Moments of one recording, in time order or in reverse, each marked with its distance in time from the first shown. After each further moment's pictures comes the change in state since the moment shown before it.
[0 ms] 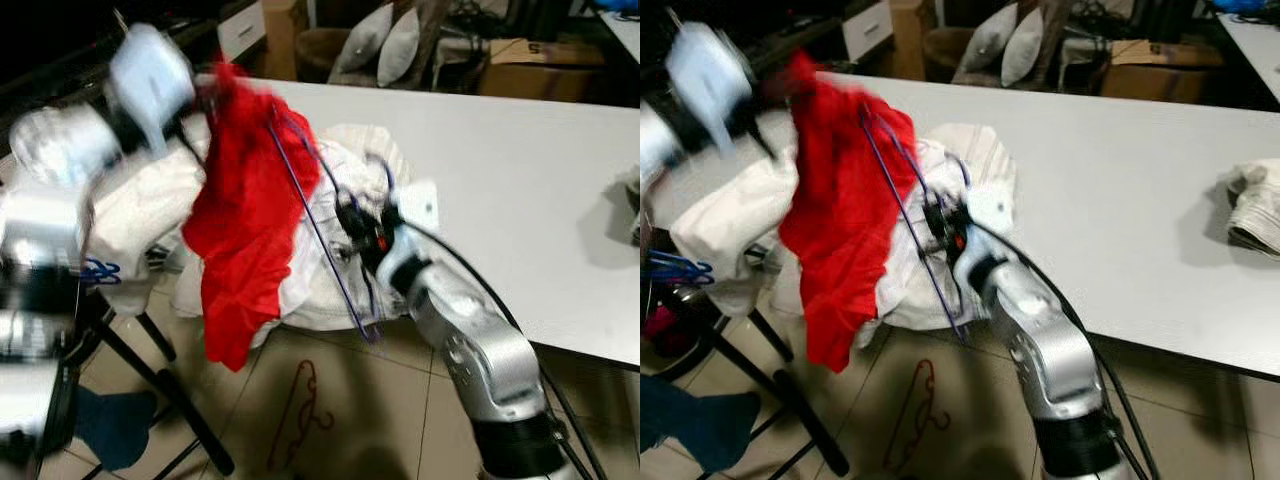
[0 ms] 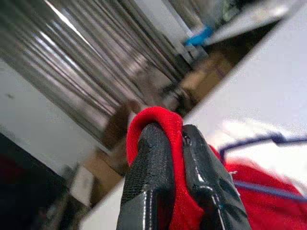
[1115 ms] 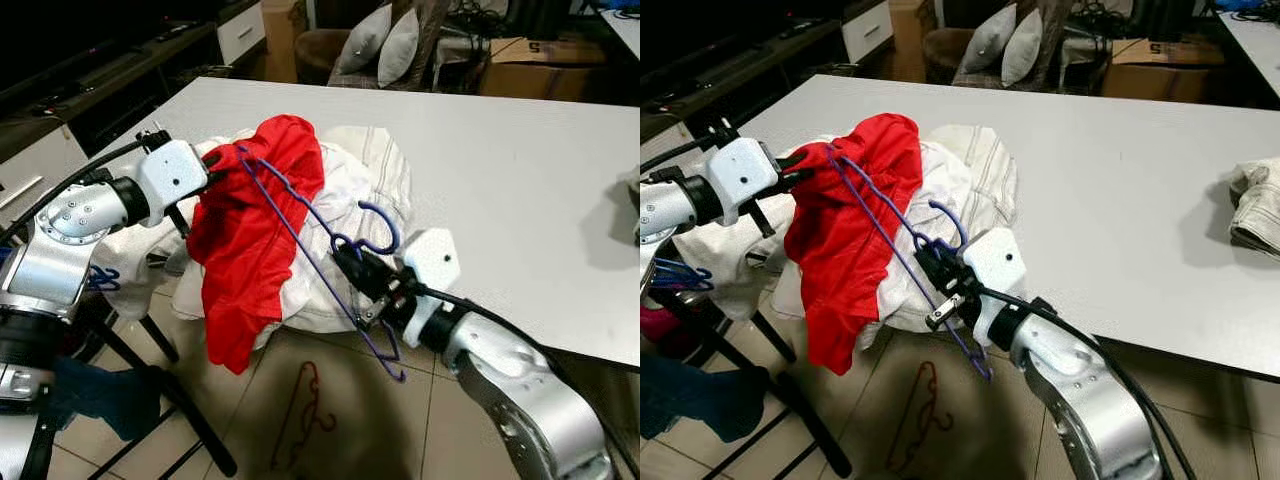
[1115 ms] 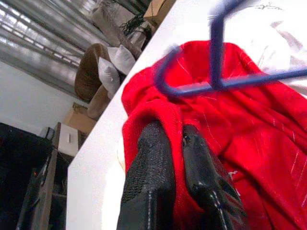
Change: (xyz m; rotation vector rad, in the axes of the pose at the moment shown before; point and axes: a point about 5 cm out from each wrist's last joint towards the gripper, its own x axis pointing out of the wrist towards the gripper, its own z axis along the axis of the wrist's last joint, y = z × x) left arm -0.036 -0.052 -0.067 0.112 0.285 -0.209; right arm -0.059 0.011 -0.017 -0.128 0.122 0.189
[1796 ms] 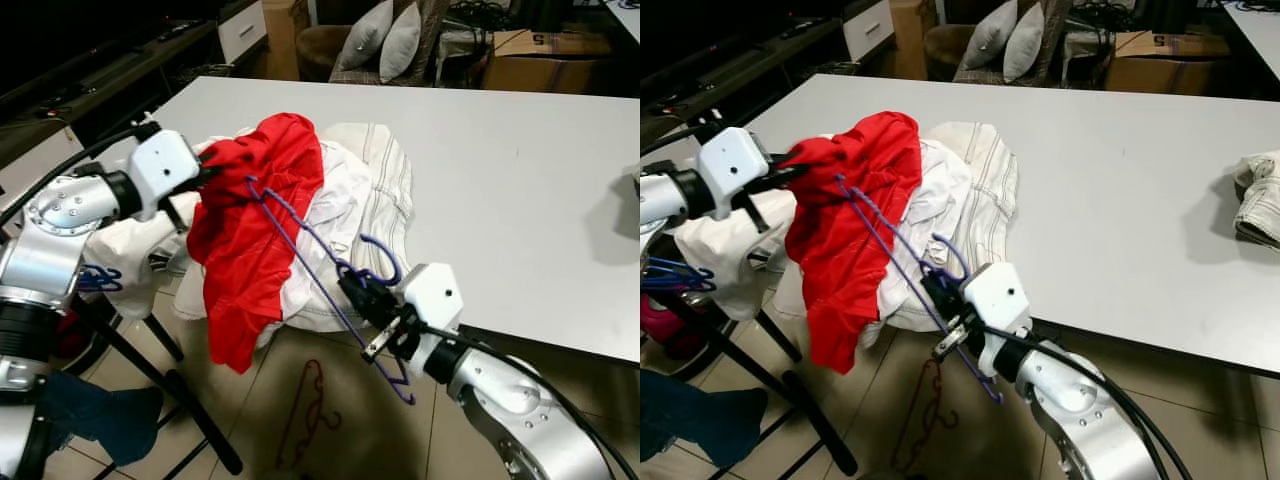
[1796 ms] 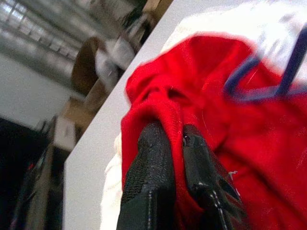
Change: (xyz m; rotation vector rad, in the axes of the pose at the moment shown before) left arm -0.005 0.012 -0.009 -0.024 0.038 0.019; right arm -0.019 0.009 -0.015 -0.043 0.006 -0.014
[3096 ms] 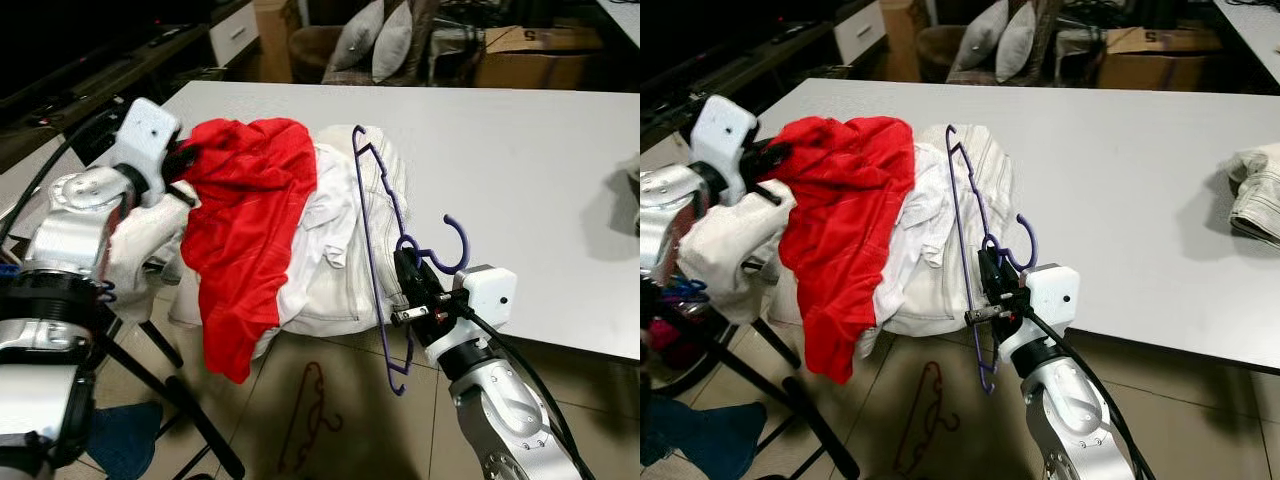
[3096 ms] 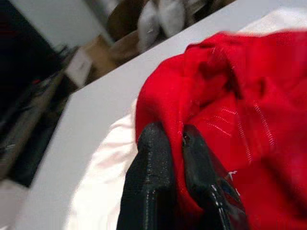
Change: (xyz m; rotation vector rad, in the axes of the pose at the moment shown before) left arm 0.023 0.013 -0.025 -0.421 0.141 0.268; right arm -0.009 -0.012 -0.012 0.194 -0.186 -0.387
